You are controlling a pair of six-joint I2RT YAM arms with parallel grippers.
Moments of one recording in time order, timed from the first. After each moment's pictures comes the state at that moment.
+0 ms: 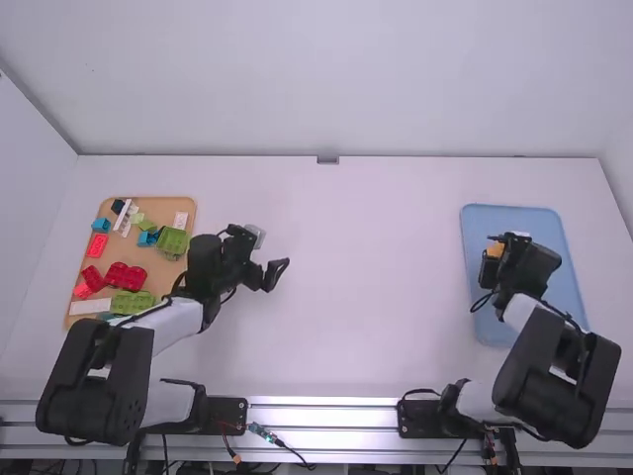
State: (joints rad) left arm -0.10 1.41 0.41 0.45 0.48 0.10; right arm -0.49 1.52 0.52 0.23 -0.17 -0.29
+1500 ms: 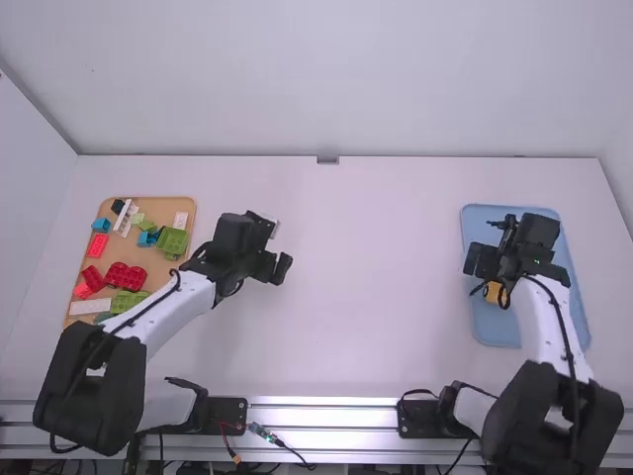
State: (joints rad) left arm -0.27 1.38 0.70 -0.16 0.14 0.03; right arm -0.32 1.28 0.82 -0.54 -0.03 -0.10
